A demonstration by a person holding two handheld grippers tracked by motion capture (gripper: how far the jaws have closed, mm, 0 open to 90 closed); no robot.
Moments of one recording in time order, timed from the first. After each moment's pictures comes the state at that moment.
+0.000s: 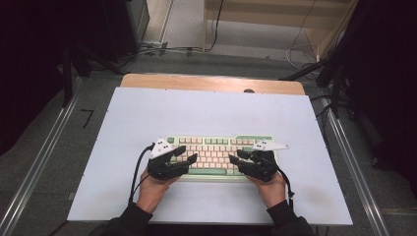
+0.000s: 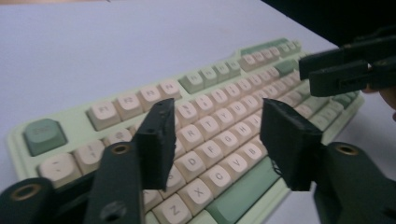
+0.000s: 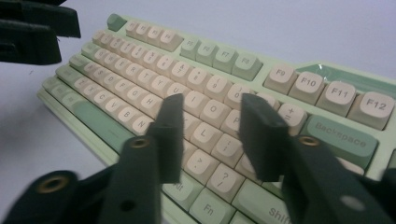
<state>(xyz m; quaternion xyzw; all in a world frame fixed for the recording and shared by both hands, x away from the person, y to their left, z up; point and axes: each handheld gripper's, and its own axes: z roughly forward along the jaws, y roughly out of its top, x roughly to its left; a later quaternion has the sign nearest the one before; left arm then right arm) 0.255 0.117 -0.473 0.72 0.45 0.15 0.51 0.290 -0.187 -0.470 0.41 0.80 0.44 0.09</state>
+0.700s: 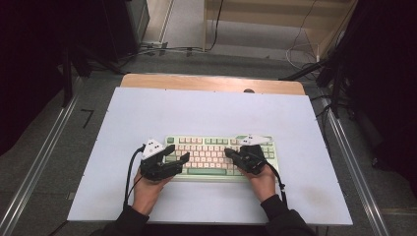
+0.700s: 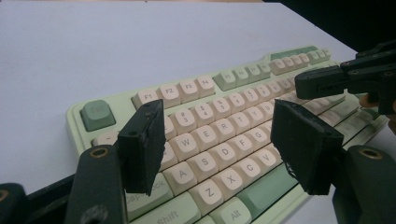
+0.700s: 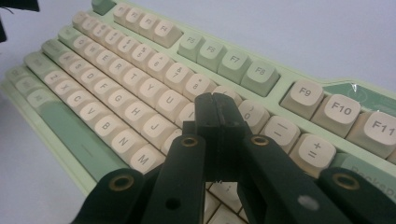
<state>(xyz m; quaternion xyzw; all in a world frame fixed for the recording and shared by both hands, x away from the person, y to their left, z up) 0.249 0.132 -0.475 0.70 0.49 0.17 0.49 0.313 -0.161 -0.482 0.38 0.82 0.41 0.10</state>
